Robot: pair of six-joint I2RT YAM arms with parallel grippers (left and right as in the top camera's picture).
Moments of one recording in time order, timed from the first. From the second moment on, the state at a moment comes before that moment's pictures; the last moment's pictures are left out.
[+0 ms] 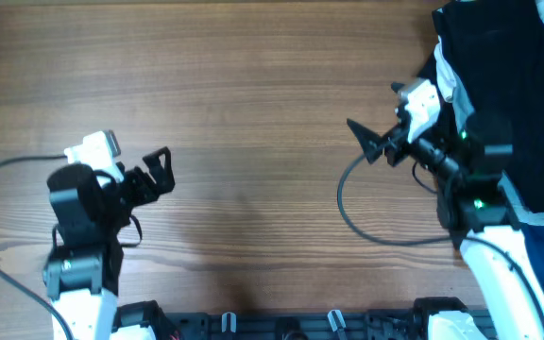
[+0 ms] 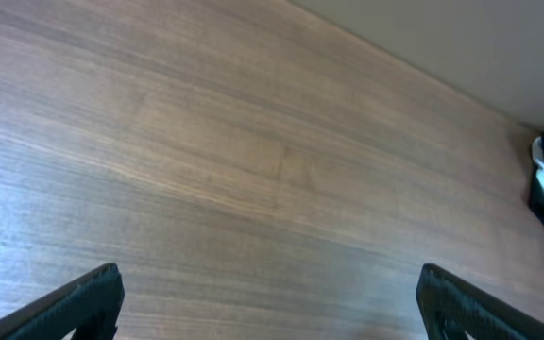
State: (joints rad) left arm 0.15 0.81 0.63 -0.44 0.27 -0.33; right arm 0.02 1.11 0.73 0.05 -0.62 -0.25
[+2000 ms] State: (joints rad) left arm 0.15 1.07 1.00 -0.54 0.39 -0.35; right arm 0.02 1.19 0.85 -0.11 -0.33 0.11
